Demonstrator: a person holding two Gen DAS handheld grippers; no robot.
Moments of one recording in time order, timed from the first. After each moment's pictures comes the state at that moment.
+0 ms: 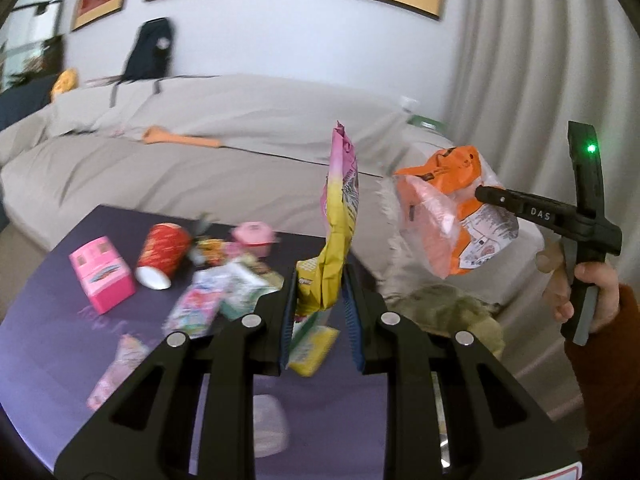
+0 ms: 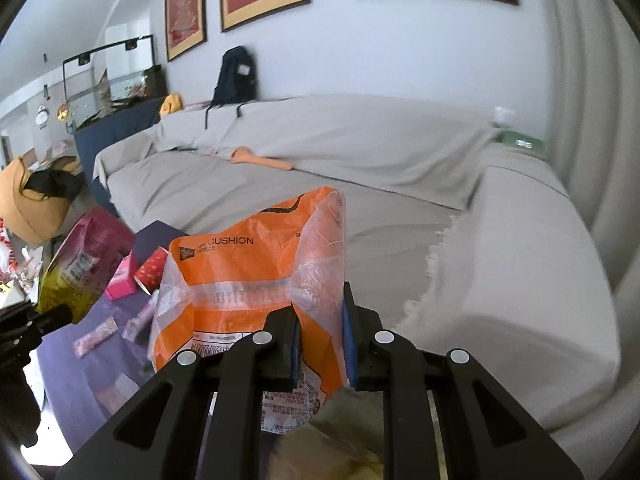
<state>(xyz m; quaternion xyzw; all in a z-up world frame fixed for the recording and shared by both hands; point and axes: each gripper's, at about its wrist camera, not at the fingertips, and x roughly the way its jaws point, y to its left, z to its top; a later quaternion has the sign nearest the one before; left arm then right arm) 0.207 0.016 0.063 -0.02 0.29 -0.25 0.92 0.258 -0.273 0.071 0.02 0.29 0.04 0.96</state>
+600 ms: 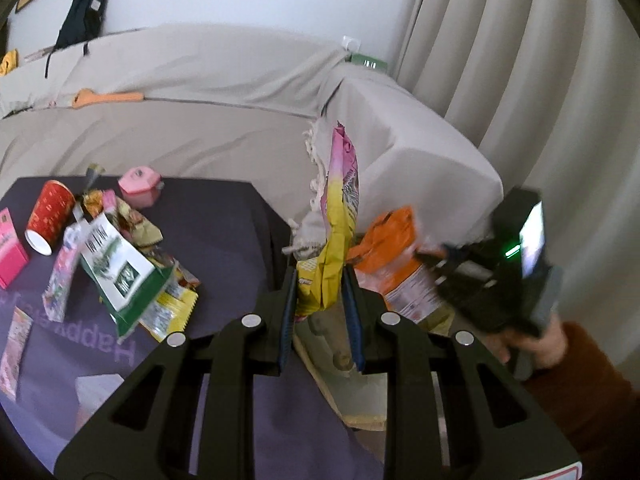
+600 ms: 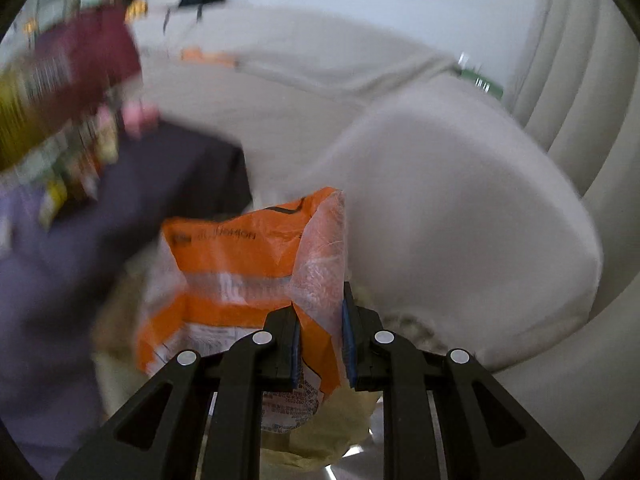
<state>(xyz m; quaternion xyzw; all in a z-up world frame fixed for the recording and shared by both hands) 0.212 -0.086 0.001 -0.01 0.38 -0.33 0.87 0.225 -0.306 -0.094 -0.11 0.41 -0.06 0.90</state>
